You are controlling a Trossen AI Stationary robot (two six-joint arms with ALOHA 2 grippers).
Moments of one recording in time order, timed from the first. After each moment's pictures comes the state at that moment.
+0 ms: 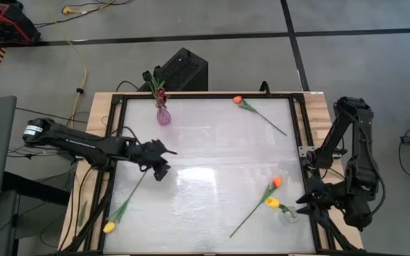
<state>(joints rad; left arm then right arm) -0.11 1.09 0.59 -0.37 -0.09 -0.75 1.35 1.06 0.98 -1.01 0.62 1.67</state>
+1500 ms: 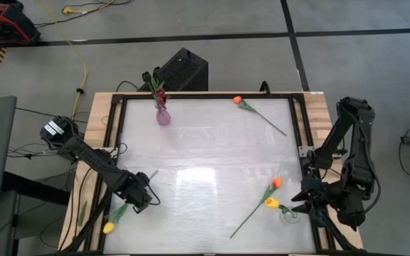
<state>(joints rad) -0.65 1.42 0.65 -0.75 0.11 -1.37 1.27 1.06 0.98 -0.98 0.63 1.55</state>
